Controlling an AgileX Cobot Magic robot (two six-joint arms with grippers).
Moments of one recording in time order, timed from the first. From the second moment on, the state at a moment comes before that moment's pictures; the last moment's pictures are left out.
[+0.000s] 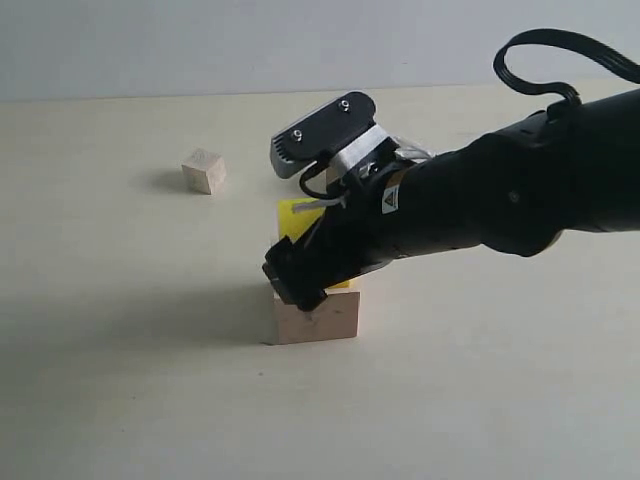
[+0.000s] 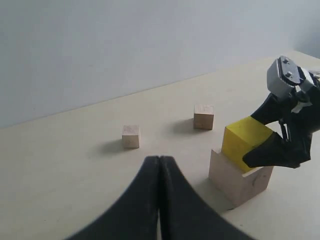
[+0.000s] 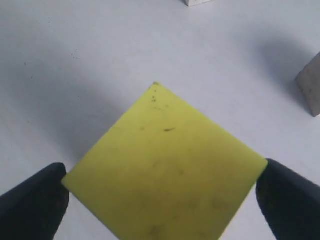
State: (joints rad) left arm -0.43 0.14 -0.53 -0.06 0.73 0.10; right arm 0.77 1.64 -0.84 0.20 0.12 -0.21
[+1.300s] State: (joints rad) left arm -0.43 0.14 -0.49 -0.06 0.67 0.10; right arm 0.44 1.65 -1.33 0.18 0.73 -0.20
